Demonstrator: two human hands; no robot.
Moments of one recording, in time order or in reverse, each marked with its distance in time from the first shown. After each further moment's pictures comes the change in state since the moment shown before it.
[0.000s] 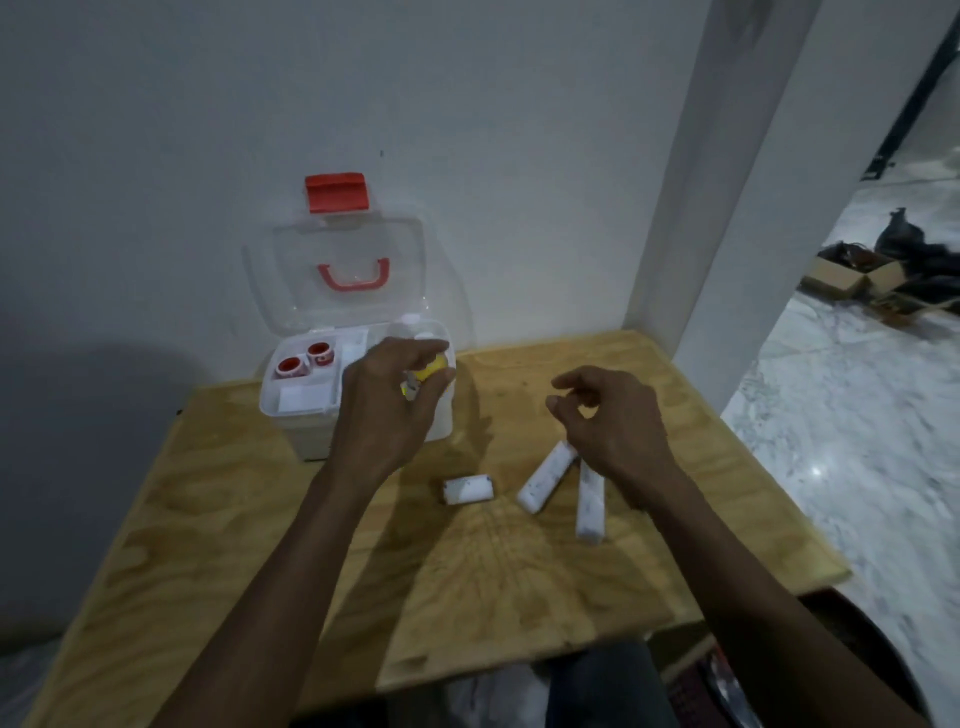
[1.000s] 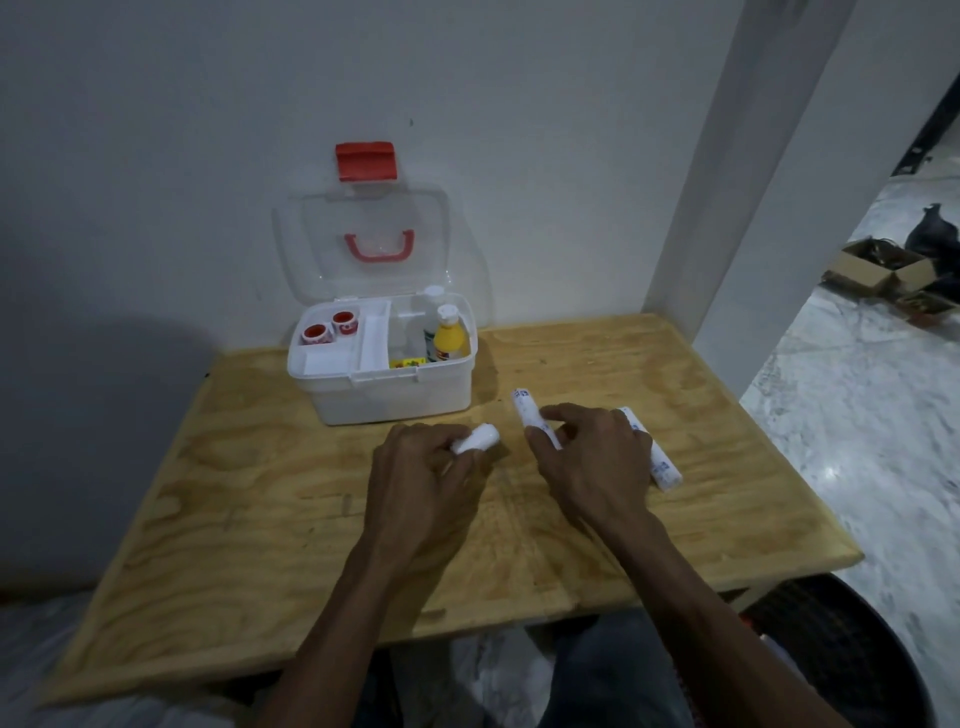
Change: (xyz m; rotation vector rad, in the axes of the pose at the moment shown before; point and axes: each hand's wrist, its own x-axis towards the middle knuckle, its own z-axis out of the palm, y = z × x) left_hand -0.094 -0.001 0.010 0.064 -0.112 -0.187; right_hand -0.053 -0.010 0.042 -0.203 -0.007 0.112
